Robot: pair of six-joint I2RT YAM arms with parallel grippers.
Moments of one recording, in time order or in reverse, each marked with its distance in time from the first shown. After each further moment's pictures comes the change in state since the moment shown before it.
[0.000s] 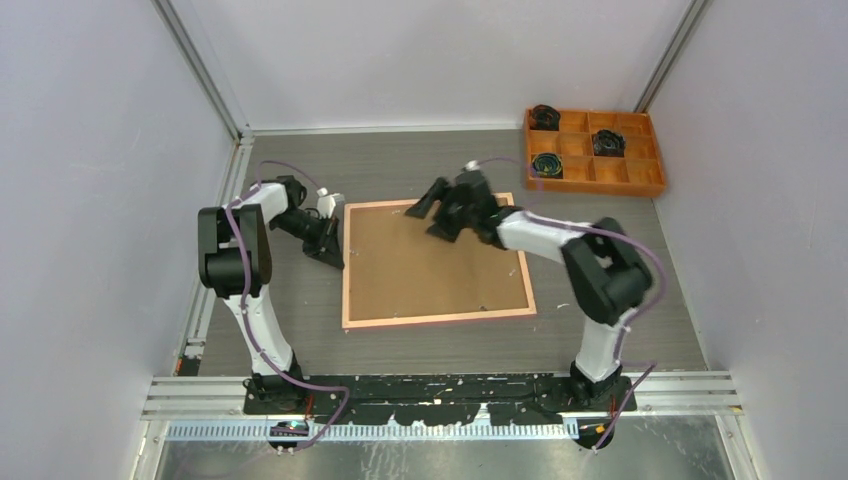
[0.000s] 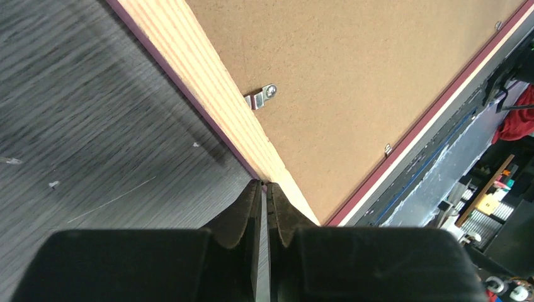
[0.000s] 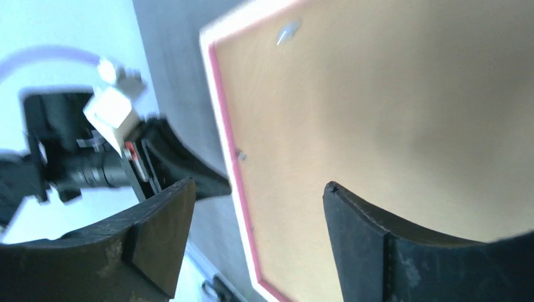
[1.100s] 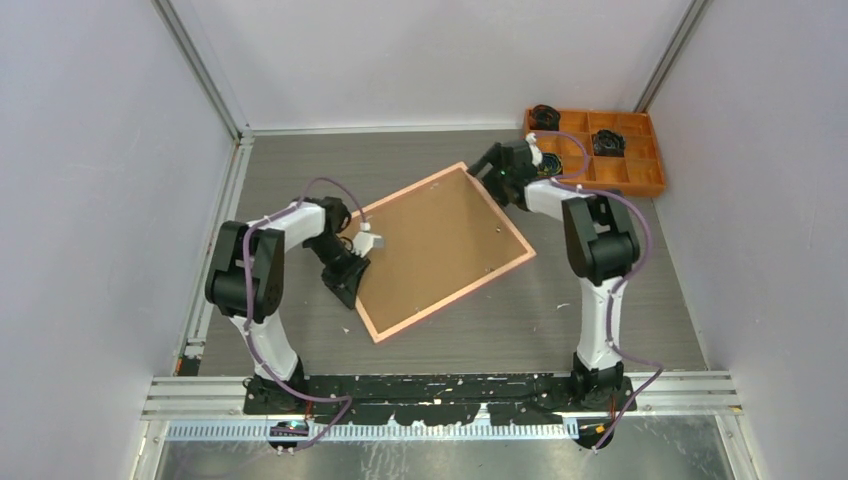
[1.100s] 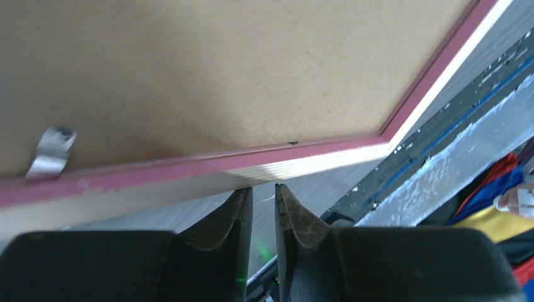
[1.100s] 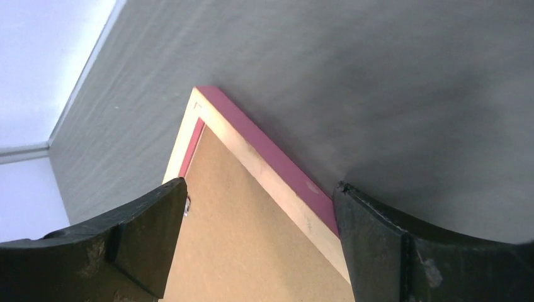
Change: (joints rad) left arm -0.261 -0.174 -0.207 -0.048 -0.217 0.068; right arm -0.396 0.121 0.097 -0.038 0.246 -0.182
